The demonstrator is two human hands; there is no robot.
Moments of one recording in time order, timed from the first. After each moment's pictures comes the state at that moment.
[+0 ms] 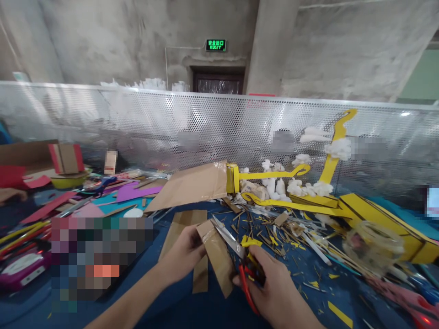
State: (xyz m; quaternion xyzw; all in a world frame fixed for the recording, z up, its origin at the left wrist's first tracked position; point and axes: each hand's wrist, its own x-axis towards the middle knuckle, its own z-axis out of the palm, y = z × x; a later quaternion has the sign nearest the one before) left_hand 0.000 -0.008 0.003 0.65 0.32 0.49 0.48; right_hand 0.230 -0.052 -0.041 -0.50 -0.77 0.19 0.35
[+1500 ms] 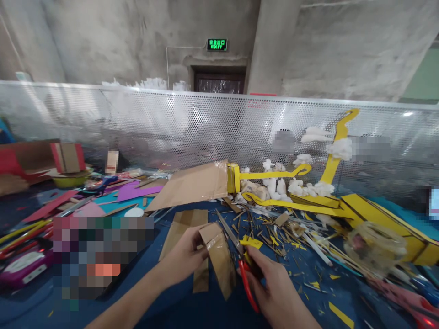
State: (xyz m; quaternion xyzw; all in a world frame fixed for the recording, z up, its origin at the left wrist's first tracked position) left_hand -0.003 -0.009 0.004 0.71 0.31 0.42 0.47; right_hand 0.226 -0.055 -0.029 -0.46 -0.78 0.23 0.37
